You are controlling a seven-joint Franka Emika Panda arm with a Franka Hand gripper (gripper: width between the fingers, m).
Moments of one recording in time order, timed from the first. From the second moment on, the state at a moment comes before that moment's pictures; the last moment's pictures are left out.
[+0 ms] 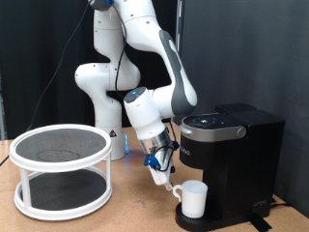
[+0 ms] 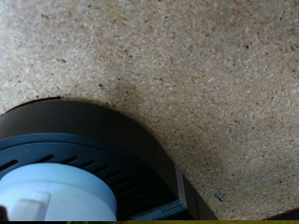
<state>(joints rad) -0.18 0.14 0.36 -2.62 1.10 2.82 2.04</state>
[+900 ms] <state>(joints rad) -0.22 0.03 0.34 -2.69 1.08 2.60 1.96</state>
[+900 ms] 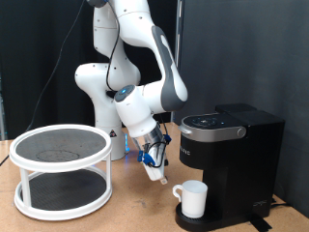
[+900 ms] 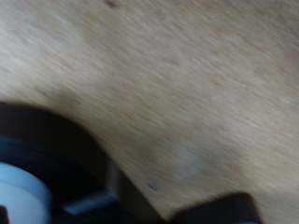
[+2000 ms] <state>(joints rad) -0.17 -0.40 0.37 -2.81 1.15 2.28 1.93</state>
